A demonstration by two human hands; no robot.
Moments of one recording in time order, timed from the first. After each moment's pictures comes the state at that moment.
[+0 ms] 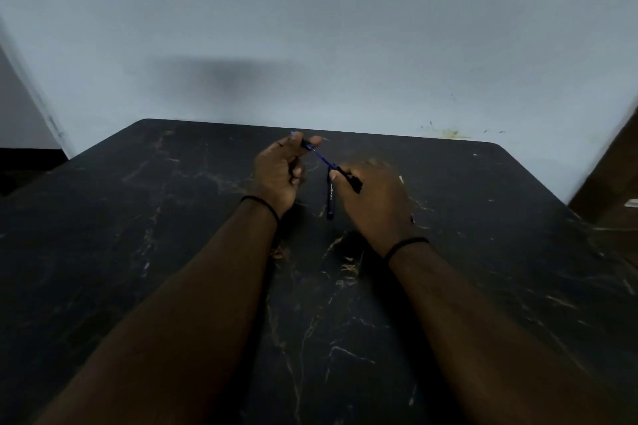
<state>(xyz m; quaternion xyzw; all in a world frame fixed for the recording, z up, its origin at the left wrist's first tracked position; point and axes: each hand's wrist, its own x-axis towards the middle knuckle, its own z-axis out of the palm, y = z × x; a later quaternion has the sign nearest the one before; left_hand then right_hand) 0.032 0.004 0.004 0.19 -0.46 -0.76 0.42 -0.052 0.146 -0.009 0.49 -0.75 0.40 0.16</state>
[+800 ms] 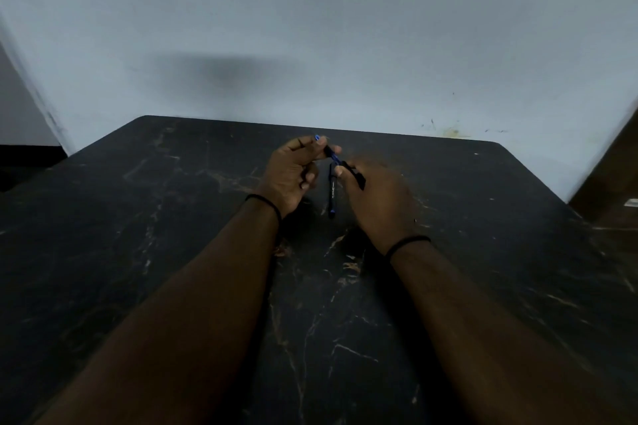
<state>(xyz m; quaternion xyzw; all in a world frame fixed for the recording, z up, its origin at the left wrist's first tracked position) 0.029 0.006 -0.002 0.12 -0.55 -0.75 0.35 -0.053 0.143 -0.012 0.47 -0.76 0.41 0.19</state>
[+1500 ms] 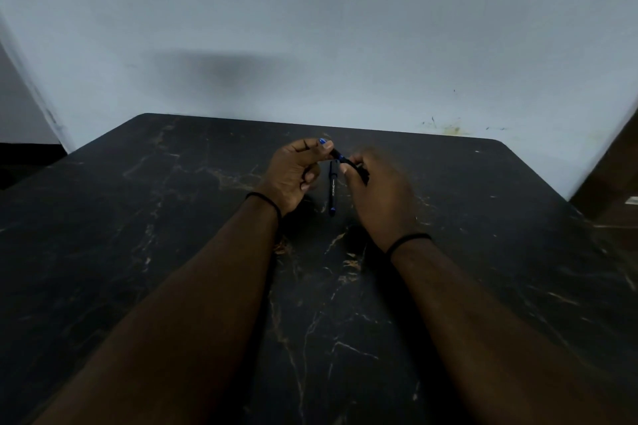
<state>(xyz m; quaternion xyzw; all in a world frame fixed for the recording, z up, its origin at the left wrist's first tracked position) 0.025 0.003 -0.006 0.12 -0.57 -0.74 0.33 -0.054 0.143 -0.016 0.44 -0.75 0.47 0.14</state>
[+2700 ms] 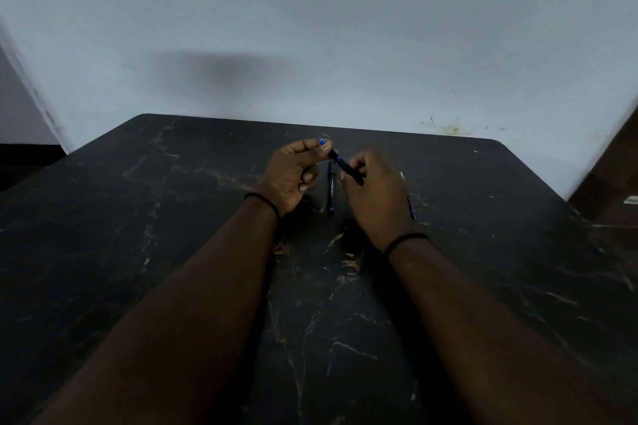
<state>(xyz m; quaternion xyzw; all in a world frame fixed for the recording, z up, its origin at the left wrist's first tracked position) 0.023 -0.001 -0.011 0.13 -0.55 -0.76 0.33 -0.048 0.142 -0.012 0.41 -0.77 0.48 0.09</state>
